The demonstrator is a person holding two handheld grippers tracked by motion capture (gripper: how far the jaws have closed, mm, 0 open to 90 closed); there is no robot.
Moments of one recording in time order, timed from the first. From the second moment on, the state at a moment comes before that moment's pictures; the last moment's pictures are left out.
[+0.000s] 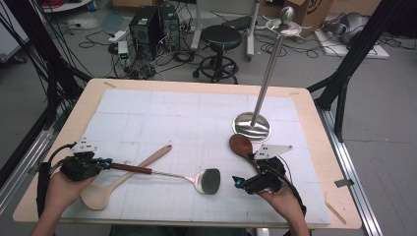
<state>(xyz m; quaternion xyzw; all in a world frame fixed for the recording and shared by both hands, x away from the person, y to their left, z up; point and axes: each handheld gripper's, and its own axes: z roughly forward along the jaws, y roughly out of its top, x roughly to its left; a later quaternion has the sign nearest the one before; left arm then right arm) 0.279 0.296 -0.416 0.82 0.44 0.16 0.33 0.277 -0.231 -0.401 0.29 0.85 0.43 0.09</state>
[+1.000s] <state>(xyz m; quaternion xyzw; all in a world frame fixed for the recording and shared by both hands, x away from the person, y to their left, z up) 0.282 0.296 -0.411 0.82 0.43 0.16 0.34 0.302 -0.132 -0.394 0.21 0.87 0.44 0.05</state>
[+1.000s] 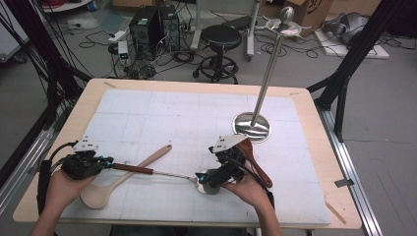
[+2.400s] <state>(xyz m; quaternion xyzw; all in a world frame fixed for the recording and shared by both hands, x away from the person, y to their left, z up) 0.274 0.285 -0.386 0.81 0.39 0.17 0.39 0.336 -0.039 -0.425 0.11 0.91 0.40 -0.04</state>
